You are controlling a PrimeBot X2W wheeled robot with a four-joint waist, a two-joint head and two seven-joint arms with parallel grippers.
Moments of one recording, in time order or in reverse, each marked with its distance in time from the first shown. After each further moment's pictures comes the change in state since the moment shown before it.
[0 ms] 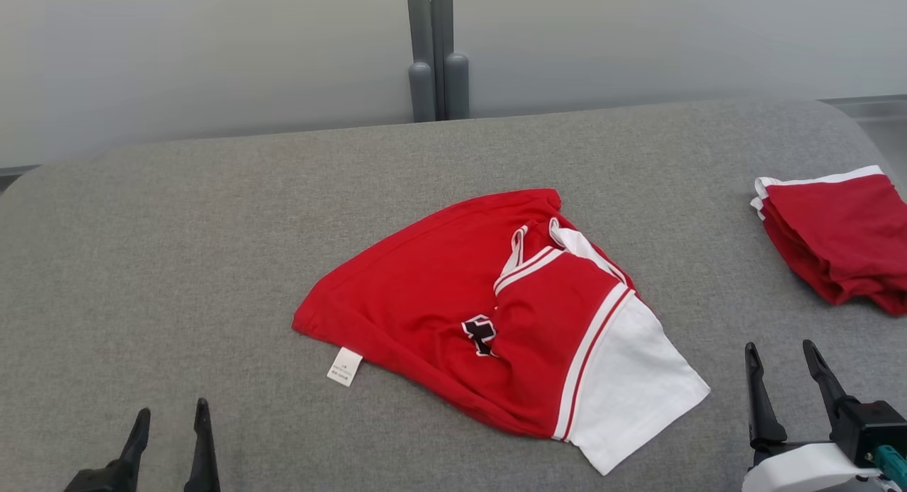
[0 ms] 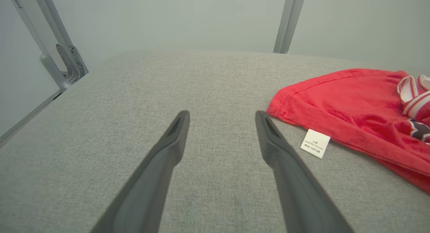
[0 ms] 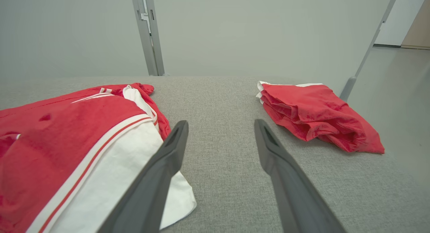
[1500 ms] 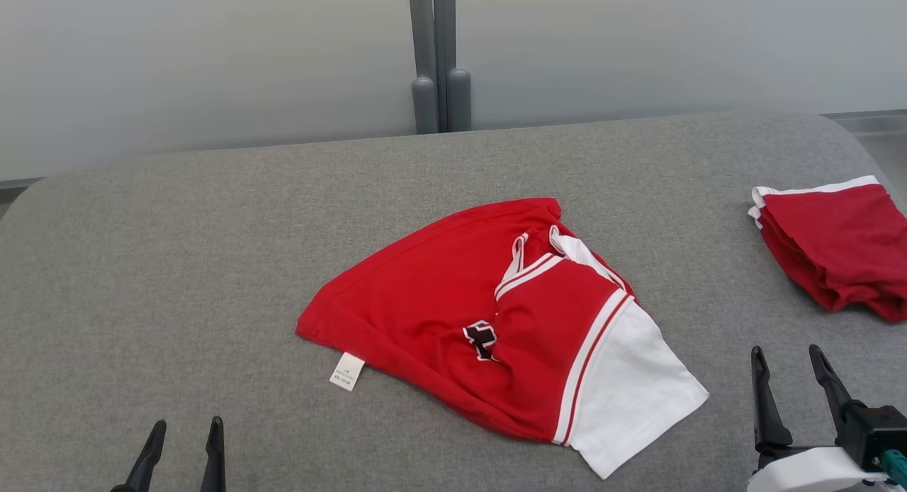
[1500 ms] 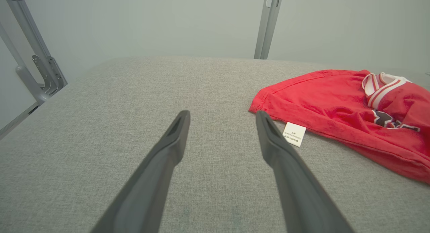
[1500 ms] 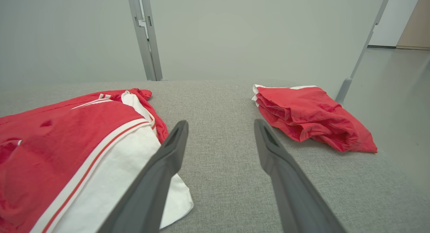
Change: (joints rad) left arm 0.085 -0.174 0.259 0.005 0.236 -0.321 0.000; right arm 0.012 0.000 -0.013 0.000 0.013 0.000 0.000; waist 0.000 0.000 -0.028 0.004
